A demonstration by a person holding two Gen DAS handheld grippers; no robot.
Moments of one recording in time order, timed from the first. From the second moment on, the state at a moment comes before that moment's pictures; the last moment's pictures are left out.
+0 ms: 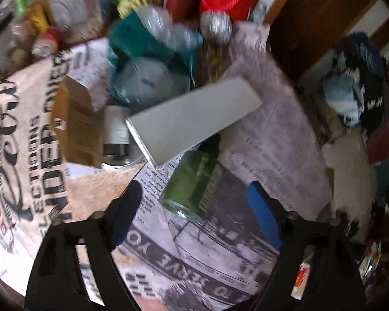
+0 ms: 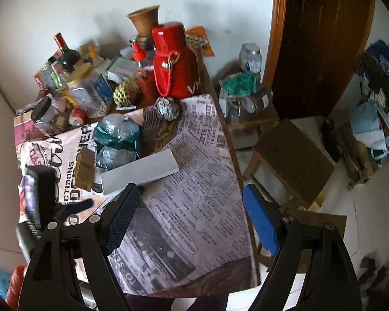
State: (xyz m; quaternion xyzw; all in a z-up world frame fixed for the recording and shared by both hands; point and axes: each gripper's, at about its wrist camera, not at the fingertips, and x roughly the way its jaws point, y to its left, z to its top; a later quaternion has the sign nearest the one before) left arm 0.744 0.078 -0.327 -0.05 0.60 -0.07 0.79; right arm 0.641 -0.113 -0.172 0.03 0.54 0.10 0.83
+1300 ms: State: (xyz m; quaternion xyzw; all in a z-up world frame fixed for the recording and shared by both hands) left arm 0.675 0.247 -0.246 -0.13 0.49 0.06 0.86; right arm 0.715 0.008 -0.310 0.12 0.64 -0.02 0.76
